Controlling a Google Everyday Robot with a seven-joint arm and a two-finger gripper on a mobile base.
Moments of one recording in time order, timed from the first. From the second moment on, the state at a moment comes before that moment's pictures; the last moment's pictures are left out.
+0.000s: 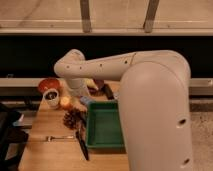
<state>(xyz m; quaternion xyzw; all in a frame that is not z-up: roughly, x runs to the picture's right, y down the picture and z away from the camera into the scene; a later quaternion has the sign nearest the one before) -0.142 0.055 0.771 -0.27 0.16 0.51 0.80</state>
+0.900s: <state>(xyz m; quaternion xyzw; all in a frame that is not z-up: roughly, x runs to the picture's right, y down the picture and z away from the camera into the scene) -0.169 0.088 0.792 -0.31 0.16 0.49 0.80</state>
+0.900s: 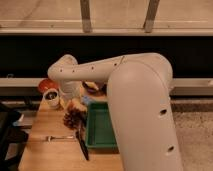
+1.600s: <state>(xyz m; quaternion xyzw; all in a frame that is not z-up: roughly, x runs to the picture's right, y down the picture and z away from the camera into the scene) -0.182 0.150 0.837 -0.38 0.17 0.50 0.76</state>
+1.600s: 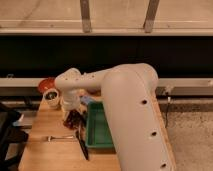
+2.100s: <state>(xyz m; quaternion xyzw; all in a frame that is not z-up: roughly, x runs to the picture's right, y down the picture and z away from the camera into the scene) -0.194 0.161 0.850 -0.41 0.16 0.50 0.75</state>
